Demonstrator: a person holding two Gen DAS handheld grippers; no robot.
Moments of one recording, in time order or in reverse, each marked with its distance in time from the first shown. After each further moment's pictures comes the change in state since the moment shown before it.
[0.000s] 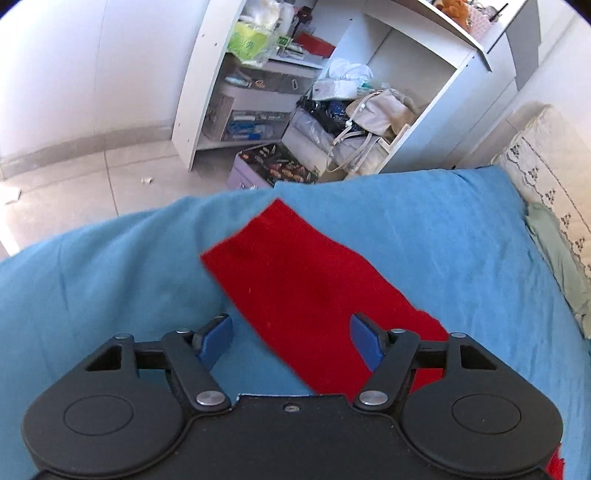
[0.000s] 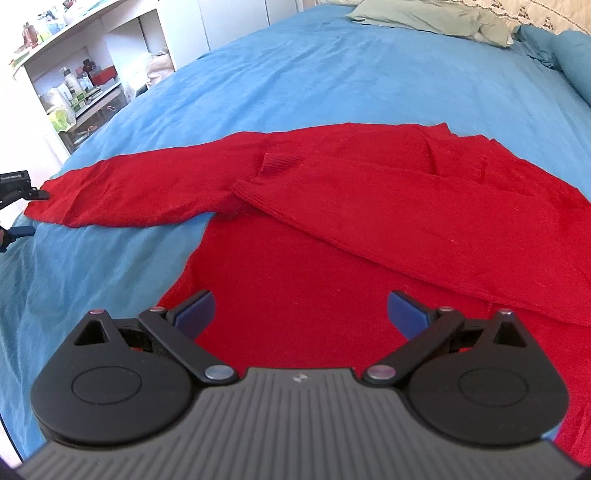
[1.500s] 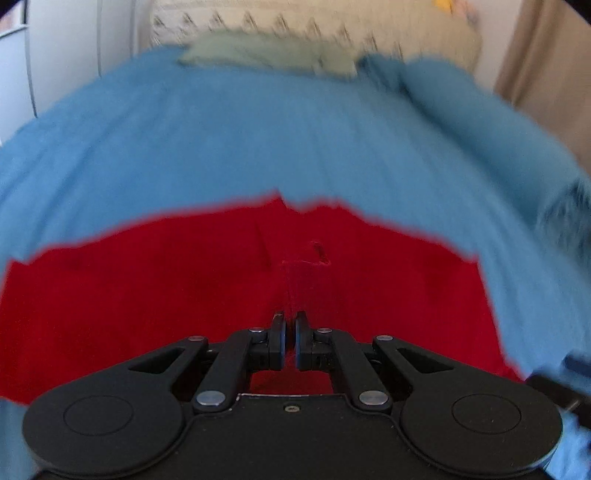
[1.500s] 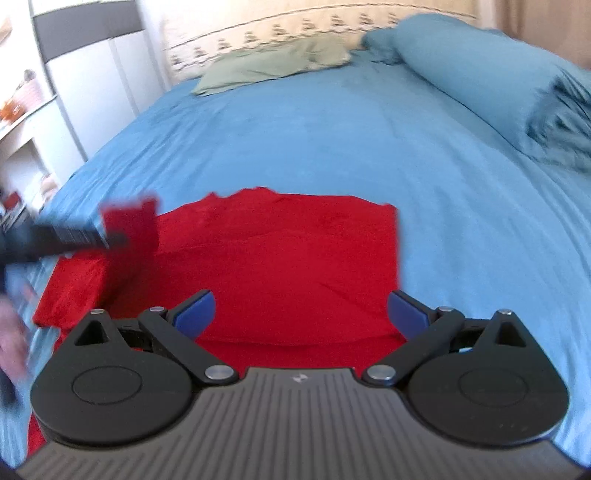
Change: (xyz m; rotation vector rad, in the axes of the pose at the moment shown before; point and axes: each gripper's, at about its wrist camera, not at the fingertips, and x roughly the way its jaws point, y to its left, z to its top) left arm -0.069 -0.386 -0.340 0.917 0.215 -0.417; right arm -0.105 -0.224 -0.030 0.344 -0.191 -0.216
